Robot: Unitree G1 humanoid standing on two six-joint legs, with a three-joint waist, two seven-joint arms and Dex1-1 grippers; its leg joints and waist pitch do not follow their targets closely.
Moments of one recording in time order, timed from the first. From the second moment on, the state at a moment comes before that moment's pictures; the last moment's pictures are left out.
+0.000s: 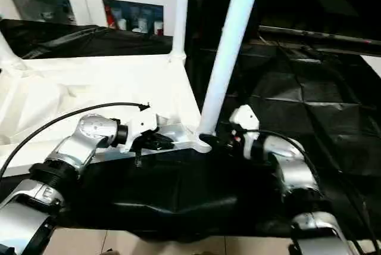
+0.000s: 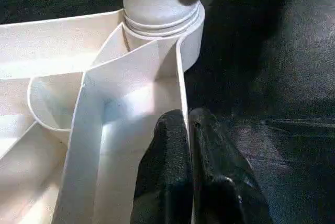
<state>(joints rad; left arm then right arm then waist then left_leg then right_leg) -0.66 0.28 -0.30 0.74 0.10 -0.05 -1.15 -0.47 -0.36 0.05 0.70 0.18 -0.13 1.06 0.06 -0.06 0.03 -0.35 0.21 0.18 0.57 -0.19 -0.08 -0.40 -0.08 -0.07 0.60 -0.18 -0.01</state>
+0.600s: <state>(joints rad) -0.66 0.25 -0.29 0.76 0.13 -0.02 -1.04 -0.42 -0.25 0.01 0.72 0.18 -0.14 0.87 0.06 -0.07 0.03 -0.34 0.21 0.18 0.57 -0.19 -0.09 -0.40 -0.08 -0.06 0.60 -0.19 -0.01</state>
